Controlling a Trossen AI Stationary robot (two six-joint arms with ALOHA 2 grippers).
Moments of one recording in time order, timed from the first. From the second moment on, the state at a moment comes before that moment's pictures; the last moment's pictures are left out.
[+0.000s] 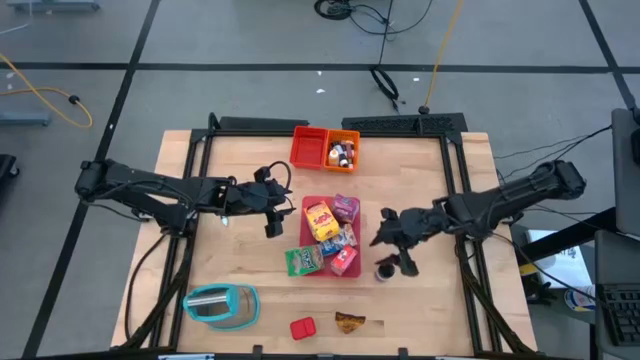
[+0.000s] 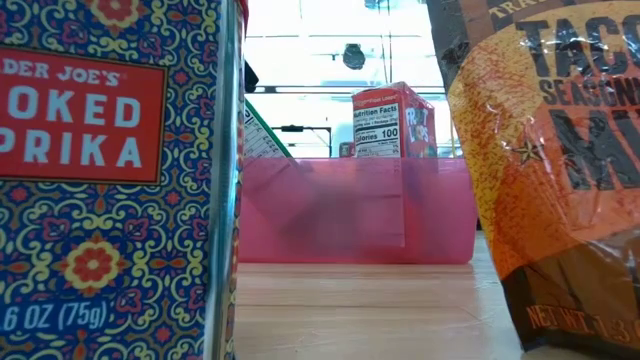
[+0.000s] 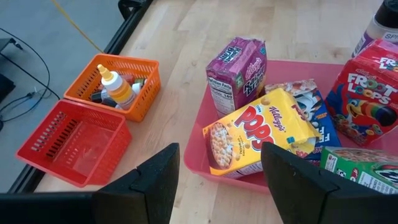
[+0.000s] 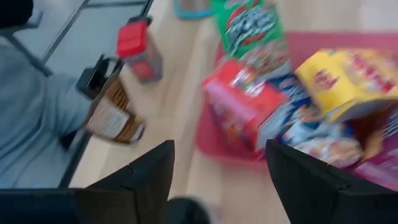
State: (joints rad) left arm -0.08 1.23 0.91 -0.34 -0.35 -0.07; right arm 0.28 1.14 0.83 -0.35 -0.12 0.21
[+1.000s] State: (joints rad) left arm -0.08 1.23 0.91 -0.34 -0.35 -0.09; right arm 0.39 1.14 0.70 -0.40 -0.08 0.44
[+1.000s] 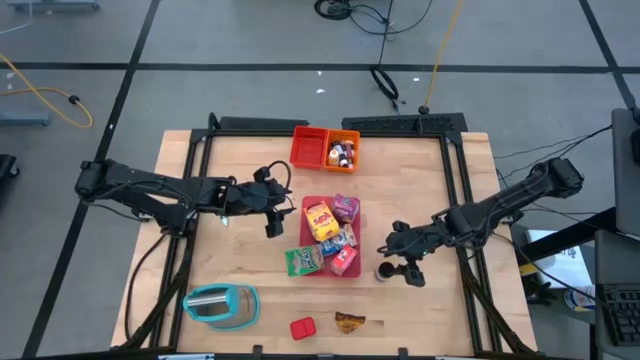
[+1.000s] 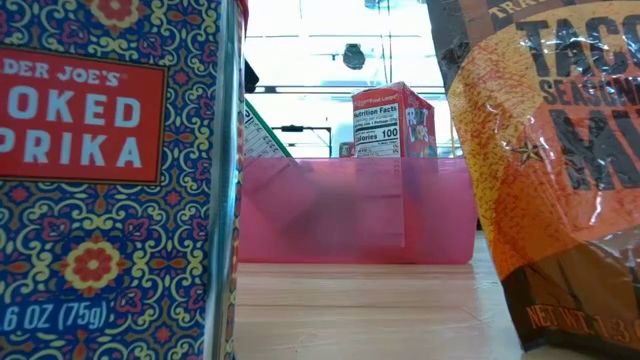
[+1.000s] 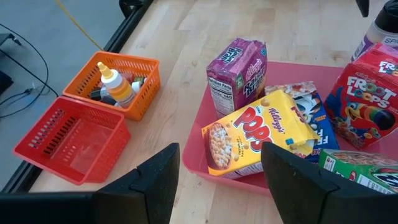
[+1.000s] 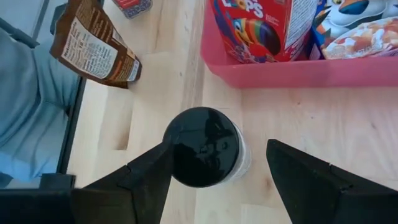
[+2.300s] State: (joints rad) left arm -0.08 1.23 0.91 -0.34 -0.35 -0.08; right arm 0.52 1.27 0.66 -0.27 0.15 0.45
